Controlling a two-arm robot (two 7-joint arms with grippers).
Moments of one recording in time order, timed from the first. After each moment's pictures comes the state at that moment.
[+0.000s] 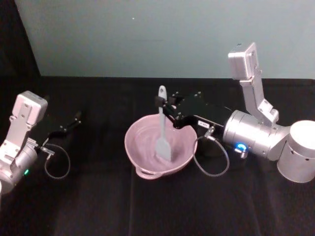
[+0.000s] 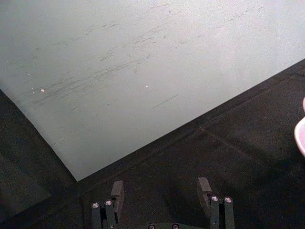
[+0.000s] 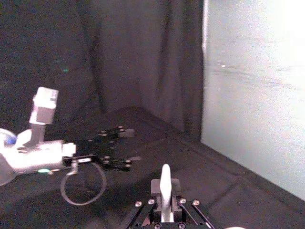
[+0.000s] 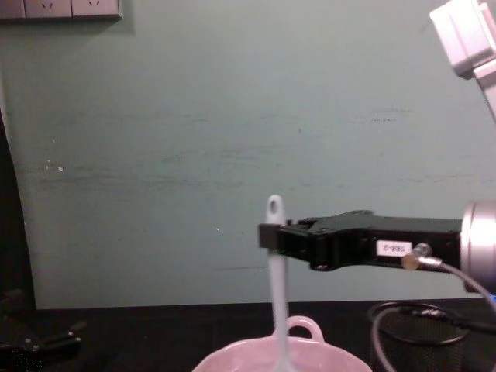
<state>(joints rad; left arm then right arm) -0.20 0.60 0.45 -1.41 -0.25 -0.12 0.03 0.37 0.44 -0.50 -1.60 0.48 0.19 0.51</state>
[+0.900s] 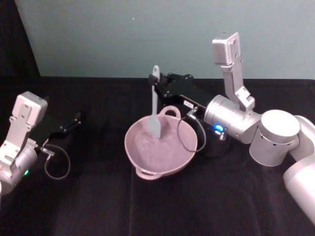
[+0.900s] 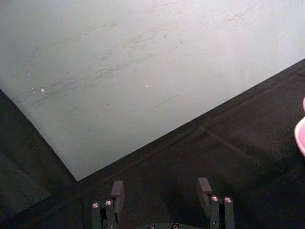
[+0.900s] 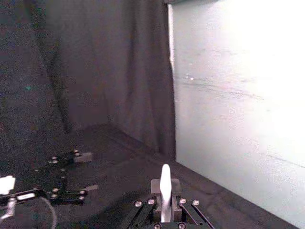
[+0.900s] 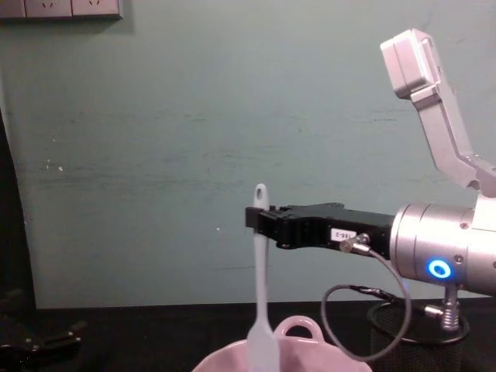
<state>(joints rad) -0.20 0.60 0.45 -1.41 -0.25 -0.12 0.03 0.50 0.29 -0.52 -1.33 0.45 0.06 0.43</state>
